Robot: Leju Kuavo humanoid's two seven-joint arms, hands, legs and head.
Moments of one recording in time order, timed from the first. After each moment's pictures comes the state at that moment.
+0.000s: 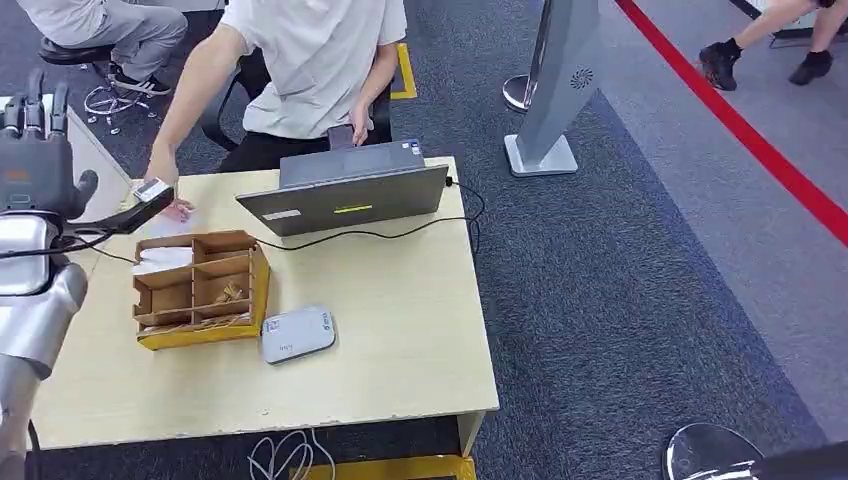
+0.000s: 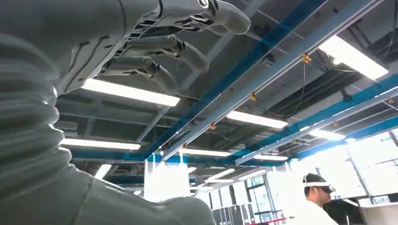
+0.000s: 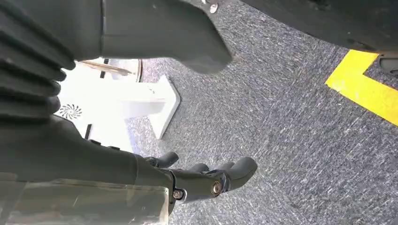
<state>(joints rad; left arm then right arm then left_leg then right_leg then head) -0.94 0.29 -0.23 -0.55 -1.54 0.69 0.12 -0.13 0.02 1.55 -0.12 -0.87 -0.27 0.30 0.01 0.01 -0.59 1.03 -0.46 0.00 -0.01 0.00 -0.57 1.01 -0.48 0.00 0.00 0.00</state>
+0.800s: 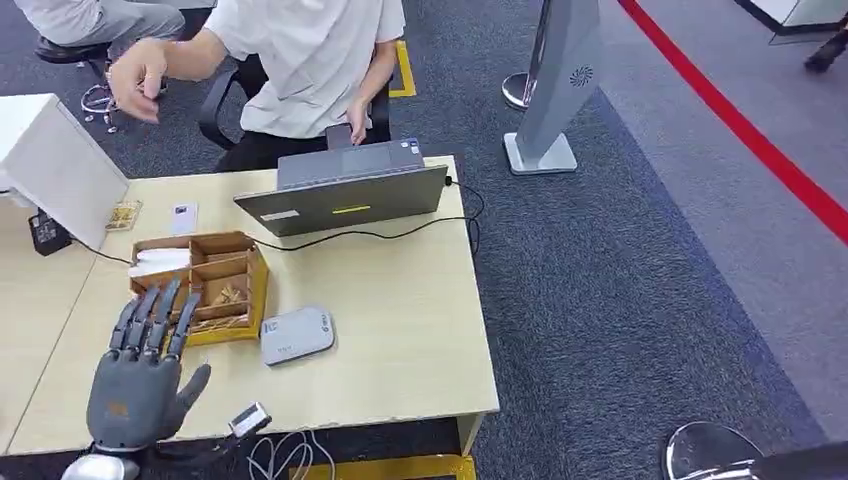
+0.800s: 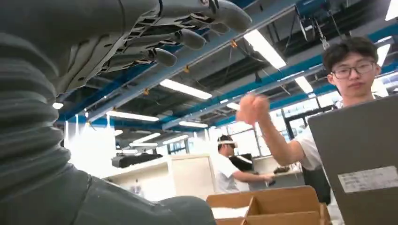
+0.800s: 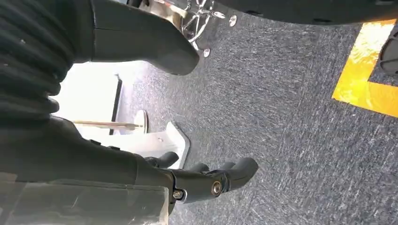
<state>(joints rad) 0.14 0.28 -0.26 -1.71 -1.48 0.48 0.09 -0.10 0.04 1.49 -0.12 -1.08 -0.36 0.34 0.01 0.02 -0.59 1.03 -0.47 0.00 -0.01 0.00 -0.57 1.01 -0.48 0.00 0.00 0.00</state>
